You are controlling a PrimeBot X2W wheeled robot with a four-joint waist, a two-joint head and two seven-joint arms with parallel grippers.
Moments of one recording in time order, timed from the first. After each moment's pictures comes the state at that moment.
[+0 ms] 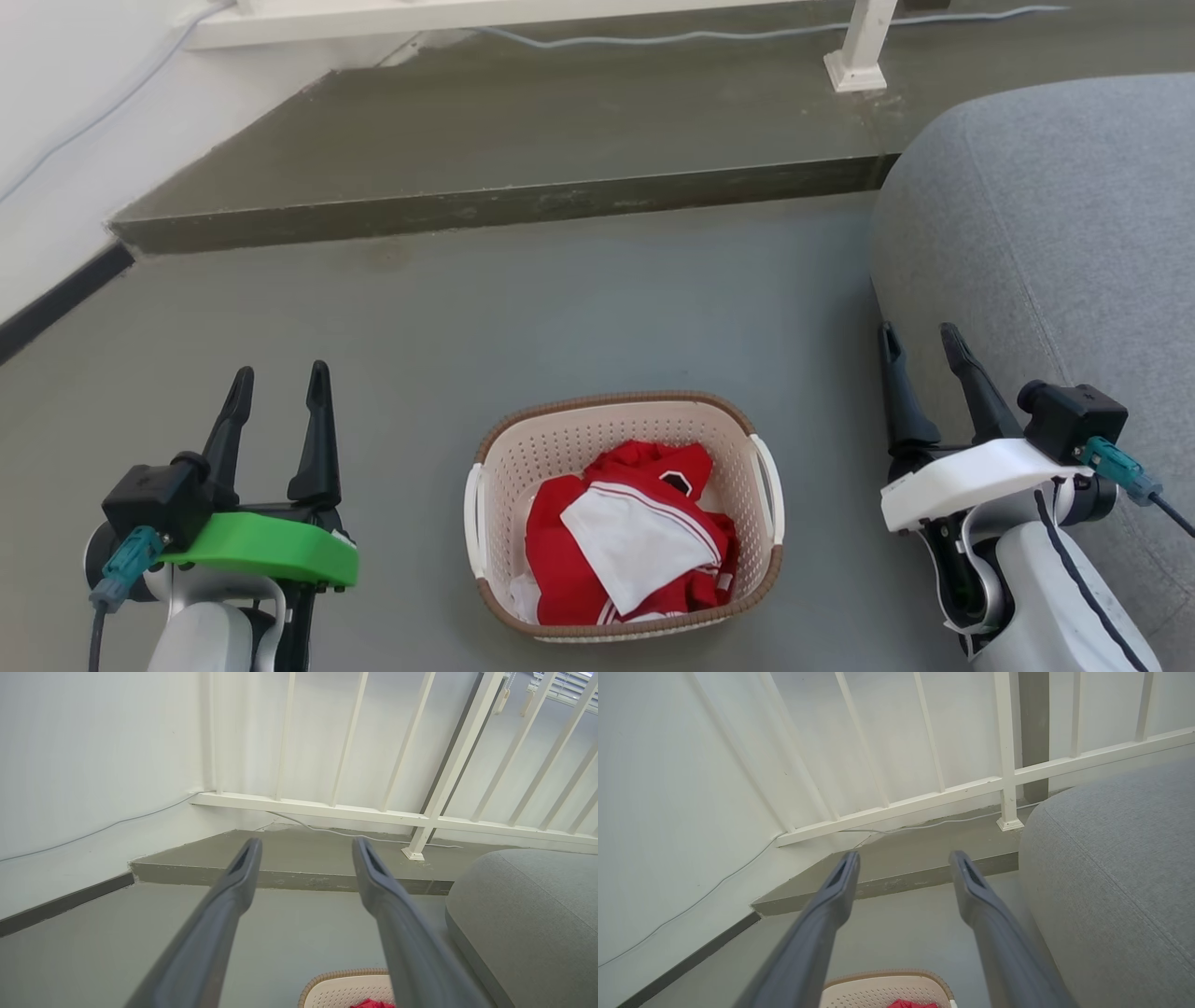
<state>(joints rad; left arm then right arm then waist) -0.10 0.04 -0.07 0.16 -0.35 -0.11 -0.25 -0.13 -0.07 0.18 0.26 0.38 0.02 -0.25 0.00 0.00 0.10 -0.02</state>
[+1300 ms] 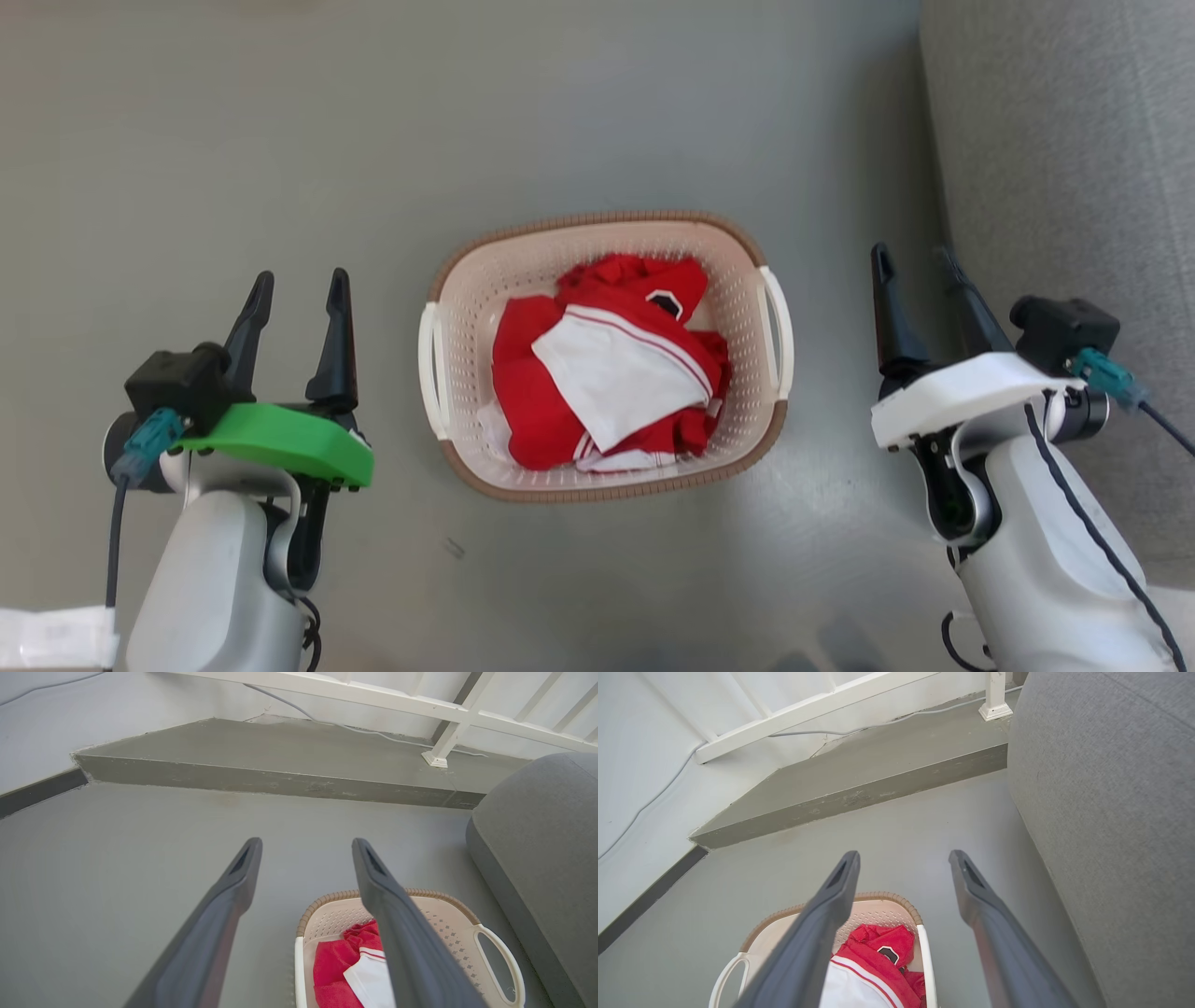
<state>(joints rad) -0.33 0.05 -0.13 0.35 -0.35 -0.12 -0.25 -0.31 -0.06 0.17 0.40 0.37 0.03 -0.25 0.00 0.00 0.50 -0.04</state>
